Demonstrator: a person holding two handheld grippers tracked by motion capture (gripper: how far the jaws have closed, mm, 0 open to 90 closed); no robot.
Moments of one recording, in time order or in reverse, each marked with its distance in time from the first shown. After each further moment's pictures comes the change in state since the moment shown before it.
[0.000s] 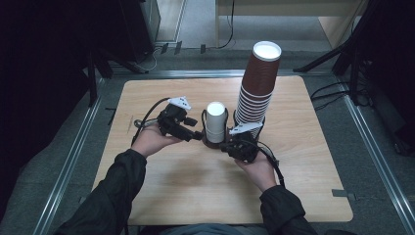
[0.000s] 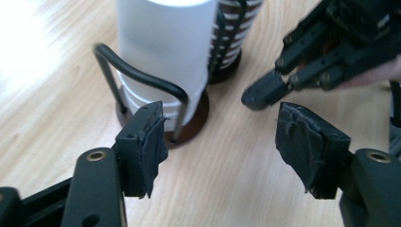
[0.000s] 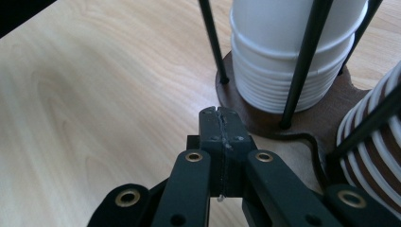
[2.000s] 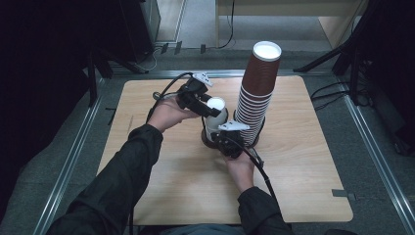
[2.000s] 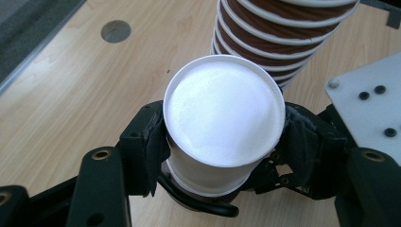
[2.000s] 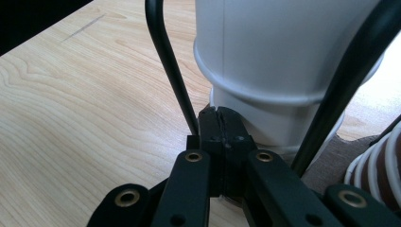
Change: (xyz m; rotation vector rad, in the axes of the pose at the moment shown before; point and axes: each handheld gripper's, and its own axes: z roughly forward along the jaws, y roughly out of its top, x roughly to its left) left arm 0.011 0.077 0.011 0.018 0.068 0.110; right arm 0.016 0.011 0.038 -0.169 -0.197 0.056
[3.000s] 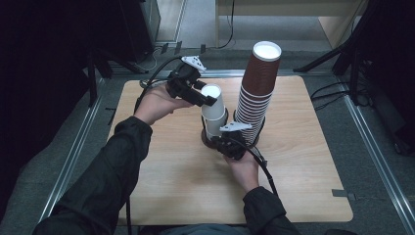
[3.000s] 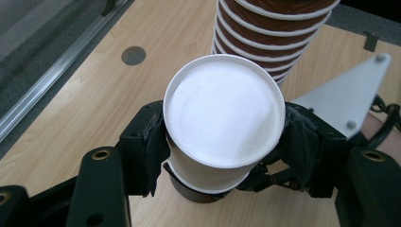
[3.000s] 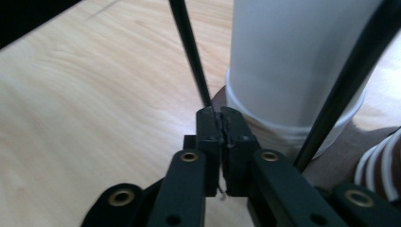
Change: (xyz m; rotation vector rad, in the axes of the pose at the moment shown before) left arm -0.012 0.021 -0.058 -0.026 0.040 0.014; right arm -0.008 -0.002 -0.009 0.068 0.120 -0.016
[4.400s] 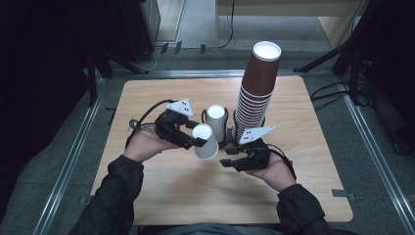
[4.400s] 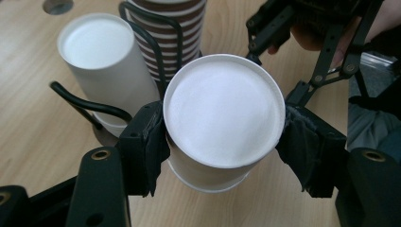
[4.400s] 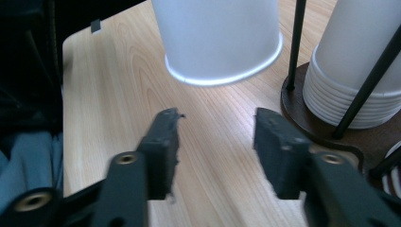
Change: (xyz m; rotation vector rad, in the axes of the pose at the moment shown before) left arm -0.054 -0.088 0.015 0.003 -0.135 0.001; right arm -0.016 -0.008 -0.073 0.086 0.362 -0.260
